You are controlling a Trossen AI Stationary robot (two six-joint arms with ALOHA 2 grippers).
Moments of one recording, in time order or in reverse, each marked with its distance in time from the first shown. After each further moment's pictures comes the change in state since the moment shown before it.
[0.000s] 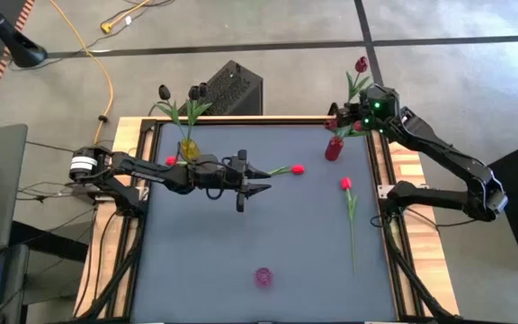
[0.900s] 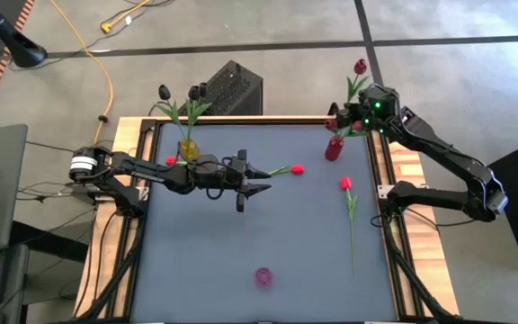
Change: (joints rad) left arm 0.000 0.000 0.000 -0.005 -0.001 0.001; right arm -0.002 -0.002 0.000 0.000 -0.007 -0.053
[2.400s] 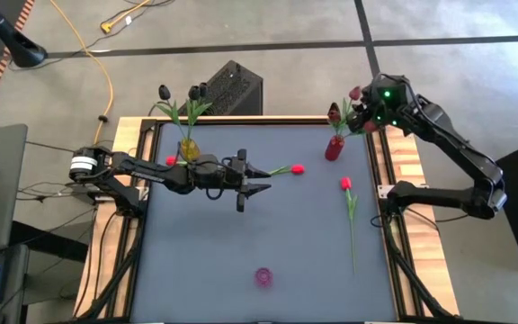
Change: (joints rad) left arm 0.000 0.000 0.000 0.001 -0.008 0.034; right arm 0.002 0.032 0.275 -0.383 0.015 -0.305
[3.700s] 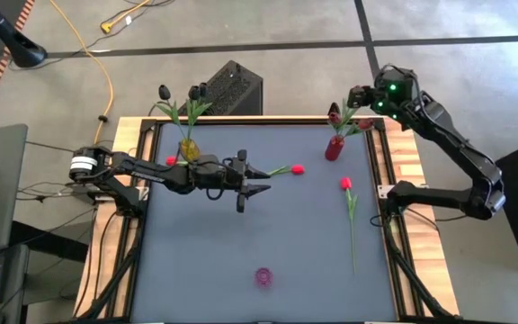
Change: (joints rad) left arm 0.000 0.000 0.000 -0.027 0.002 0.009; right arm -0.049 0.007 0.012 0.153 0.040 0.470
